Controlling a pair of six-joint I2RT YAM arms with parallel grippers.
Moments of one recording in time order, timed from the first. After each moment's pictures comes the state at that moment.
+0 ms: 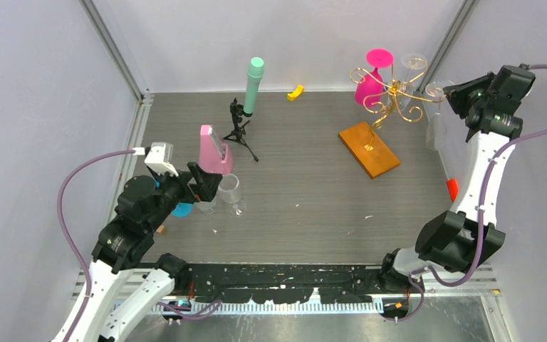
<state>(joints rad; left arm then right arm) -0.46 0.54 0.90 -0.60 -0.04 -0.43 -0.49 1.45 1.62 -0.55 -0.25 0.79</state>
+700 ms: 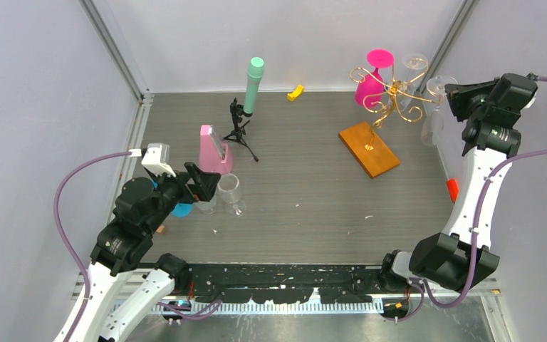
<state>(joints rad) -0.46 0.52 0.90 -0.60 -0.06 -0.46 -0.48 1.31 1.52 -0.50 -0.22 0.98</state>
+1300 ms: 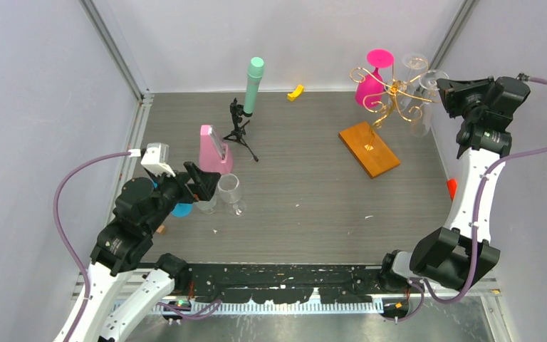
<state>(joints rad) -0.46 0.52 0.90 -0.60 -0.07 -0.47 -0.48 1.30 1.41 -0.31 -0.34 1.07</state>
